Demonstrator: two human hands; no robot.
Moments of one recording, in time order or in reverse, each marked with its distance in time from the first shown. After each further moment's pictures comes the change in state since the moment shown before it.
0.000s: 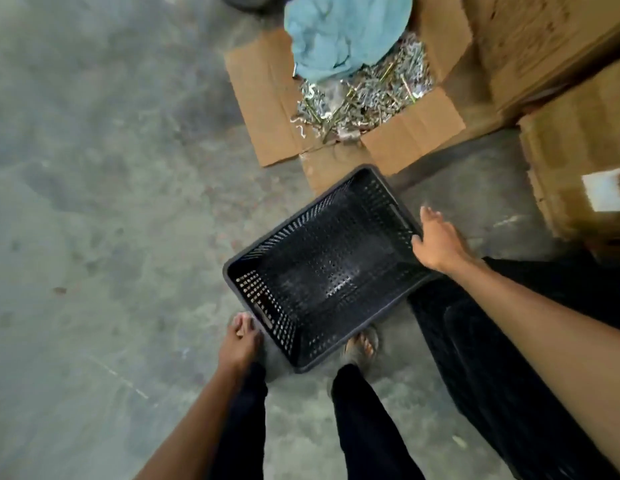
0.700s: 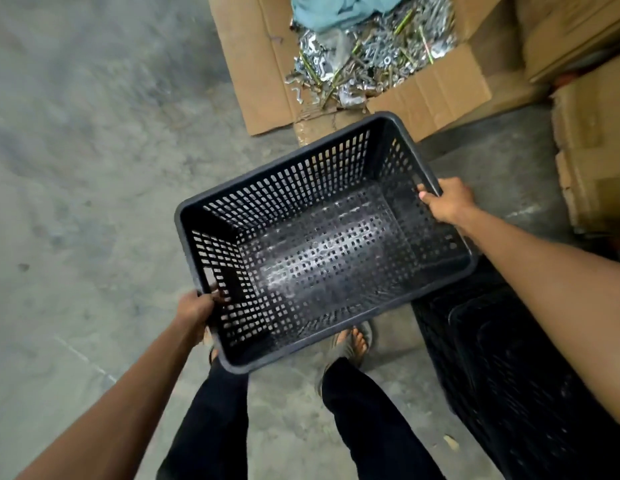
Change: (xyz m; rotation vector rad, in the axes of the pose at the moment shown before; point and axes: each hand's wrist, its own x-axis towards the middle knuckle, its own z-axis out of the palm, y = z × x) left_hand 0.117 -0.002 0.015 -0.307 0.037 -0.136; right_hand 0.128 0.048 0.050 0.287 0.057 0.121
